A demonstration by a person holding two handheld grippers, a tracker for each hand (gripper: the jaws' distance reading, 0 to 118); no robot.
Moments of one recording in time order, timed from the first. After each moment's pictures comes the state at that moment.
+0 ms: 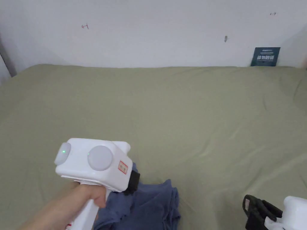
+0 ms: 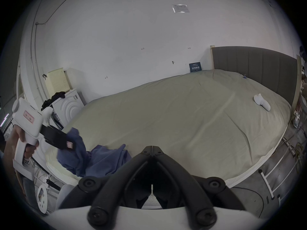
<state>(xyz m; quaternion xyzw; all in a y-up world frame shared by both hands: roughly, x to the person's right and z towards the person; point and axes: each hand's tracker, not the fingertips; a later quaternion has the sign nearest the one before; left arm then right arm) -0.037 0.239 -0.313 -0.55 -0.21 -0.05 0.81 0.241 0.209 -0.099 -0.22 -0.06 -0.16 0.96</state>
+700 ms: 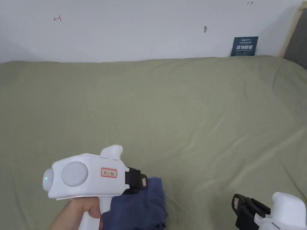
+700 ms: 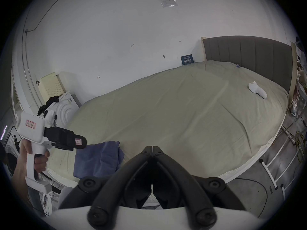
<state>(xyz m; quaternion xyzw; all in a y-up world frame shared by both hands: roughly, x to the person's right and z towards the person) -0.039 0.194 -0.328 -0.52 -0.33 0.16 0.77 0.251 0.194 -0.107 -0.25 -0.08 -0.19 0.95</state>
